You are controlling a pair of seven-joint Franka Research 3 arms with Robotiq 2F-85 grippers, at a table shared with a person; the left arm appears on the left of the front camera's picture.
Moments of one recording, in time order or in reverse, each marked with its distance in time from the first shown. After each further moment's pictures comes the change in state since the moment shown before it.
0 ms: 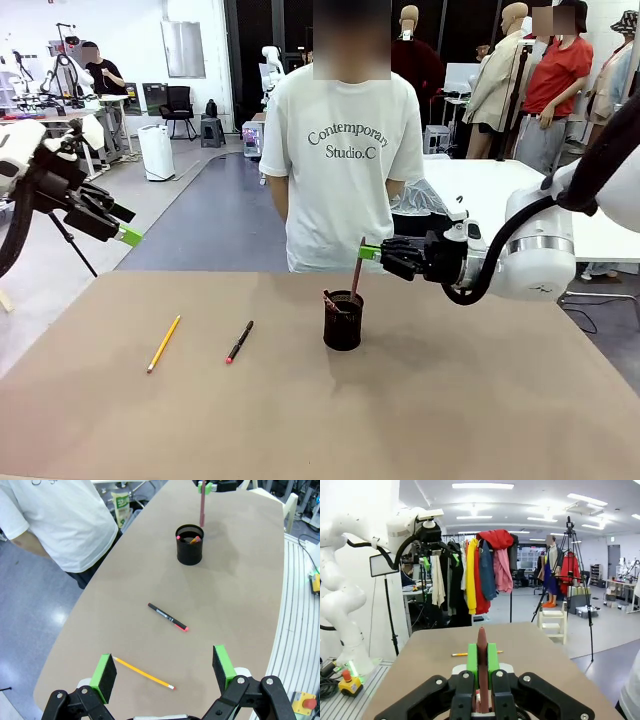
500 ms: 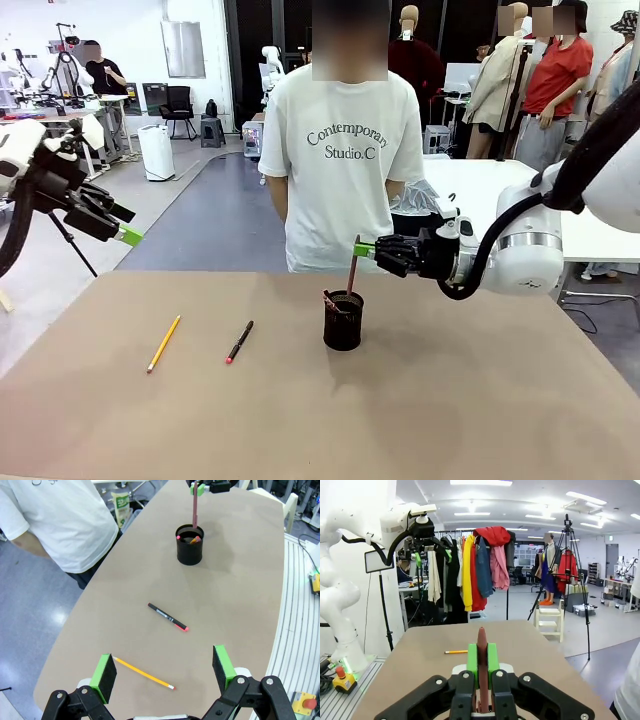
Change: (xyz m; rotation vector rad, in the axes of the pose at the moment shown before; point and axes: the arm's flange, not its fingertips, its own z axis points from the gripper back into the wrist) left arm 0.000 0.000 0.000 0.000 0.000 0.000; right arm -0.003 -0.012 -0.005 -0.006 0.016 0.010
